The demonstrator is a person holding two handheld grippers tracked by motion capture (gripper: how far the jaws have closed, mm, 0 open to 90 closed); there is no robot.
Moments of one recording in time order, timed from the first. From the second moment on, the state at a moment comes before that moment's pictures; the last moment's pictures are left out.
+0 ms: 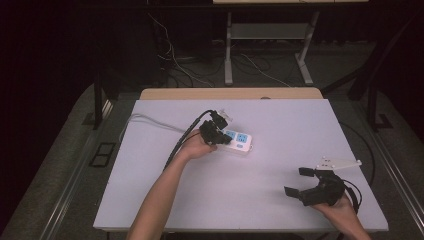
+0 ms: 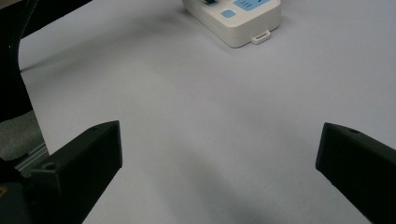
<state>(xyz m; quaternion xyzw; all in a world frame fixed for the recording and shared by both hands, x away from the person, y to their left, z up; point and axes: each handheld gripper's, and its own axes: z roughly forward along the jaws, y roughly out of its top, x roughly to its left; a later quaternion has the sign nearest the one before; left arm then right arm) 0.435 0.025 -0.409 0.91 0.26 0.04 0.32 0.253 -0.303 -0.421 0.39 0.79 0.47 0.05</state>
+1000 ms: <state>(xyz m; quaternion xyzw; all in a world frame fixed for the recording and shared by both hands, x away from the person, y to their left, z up) 0.438 0.028 -0.411 0.91 0.27 0.02 0.32 0.253 -0.304 -0.421 0.39 0.79 0.47 0.06</state>
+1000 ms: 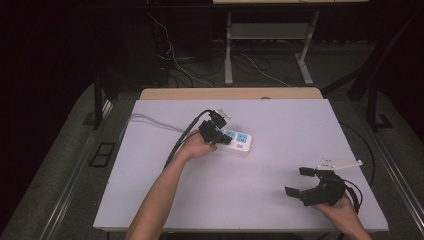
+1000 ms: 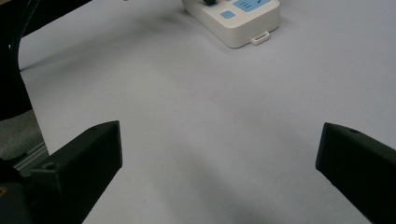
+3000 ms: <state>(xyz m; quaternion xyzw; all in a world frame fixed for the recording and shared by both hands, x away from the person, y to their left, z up) 0.428 -0.007 -0.404 0.92 0.23 0.03 0.32 0.254 -0.307 -0.420 0.39 0.79 0.47 0.06</state>
